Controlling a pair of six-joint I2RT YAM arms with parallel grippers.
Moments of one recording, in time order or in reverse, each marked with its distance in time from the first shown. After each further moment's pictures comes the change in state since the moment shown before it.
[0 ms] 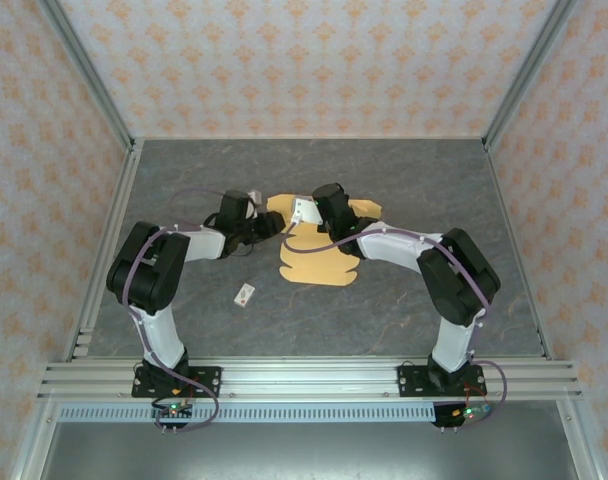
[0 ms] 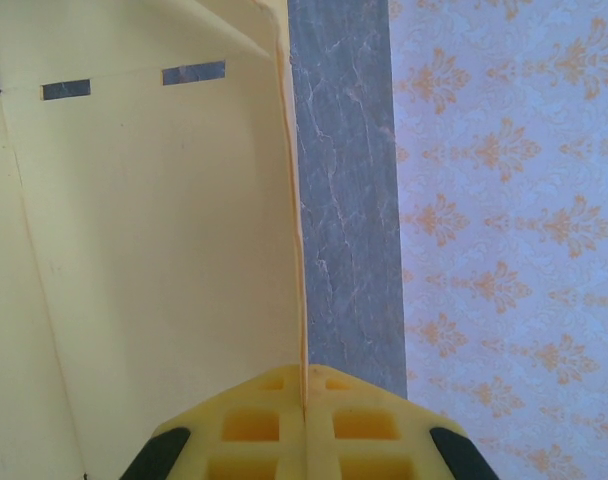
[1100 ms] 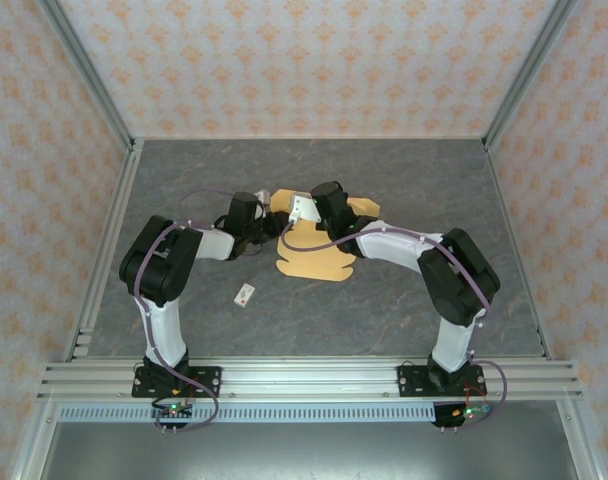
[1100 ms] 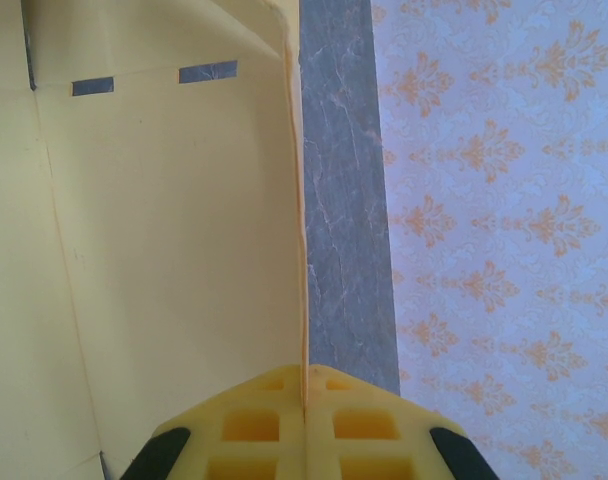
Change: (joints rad) left arm -0.042 0.071 0.019 0.137 -0.011 -0.036; right arm 0.006 0.000 0.020 -0.005 0.011 0.011
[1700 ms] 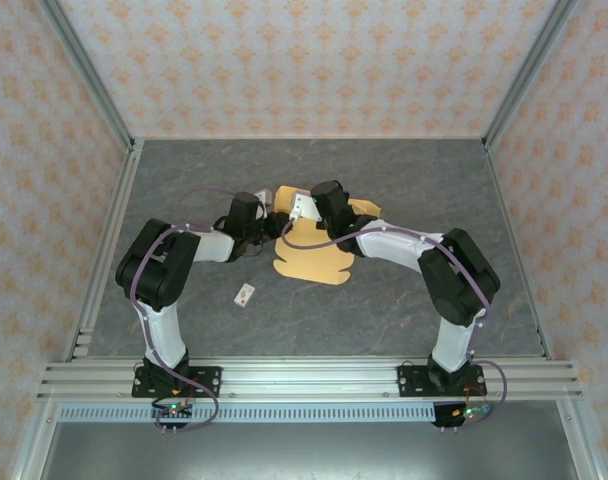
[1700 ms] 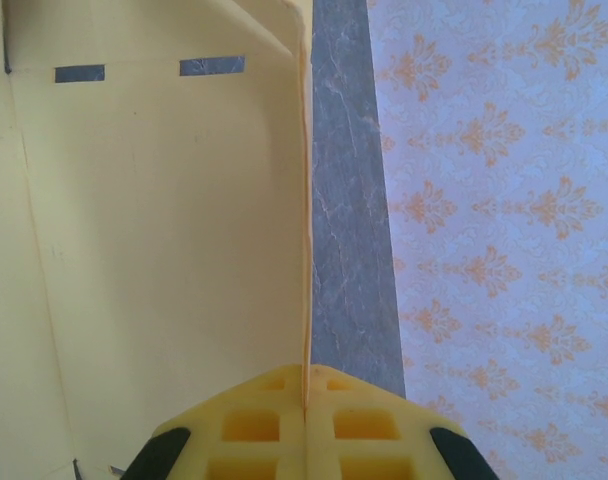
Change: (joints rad) left arm -0.021 -0.037 -0.016 -0.004 -0.011 0.039; right arm 0.000 0.000 0.014 -0.028 0.019 0.034
